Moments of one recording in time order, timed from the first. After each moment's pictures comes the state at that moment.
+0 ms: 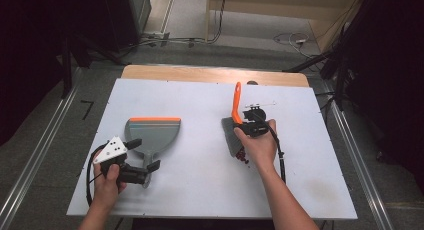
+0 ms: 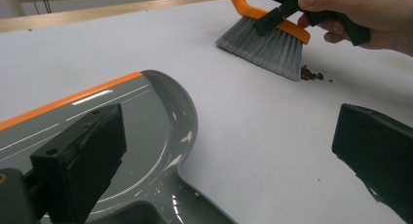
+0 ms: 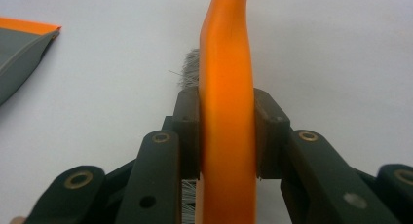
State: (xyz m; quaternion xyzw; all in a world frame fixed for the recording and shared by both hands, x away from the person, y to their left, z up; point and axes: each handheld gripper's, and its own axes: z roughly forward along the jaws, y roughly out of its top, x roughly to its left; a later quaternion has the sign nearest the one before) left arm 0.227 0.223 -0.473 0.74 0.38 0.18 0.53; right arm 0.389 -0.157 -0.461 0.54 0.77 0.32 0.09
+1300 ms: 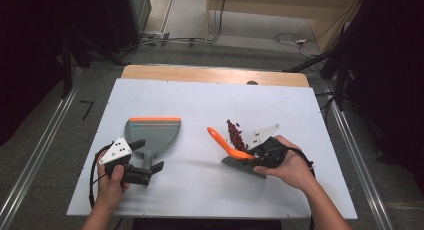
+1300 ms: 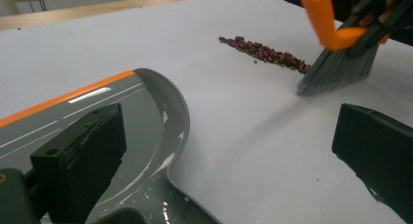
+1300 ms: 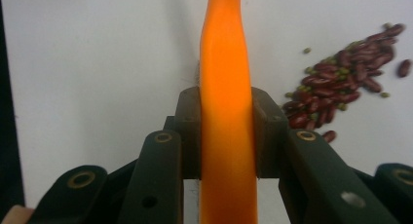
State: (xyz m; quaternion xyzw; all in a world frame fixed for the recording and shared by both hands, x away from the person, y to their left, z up) left arm 0.227 0.214 -0.475 0.74 0.37 0.18 0.53; right arm 0.316 -0.195 -0.444 0.14 0.95 0.29 0.04
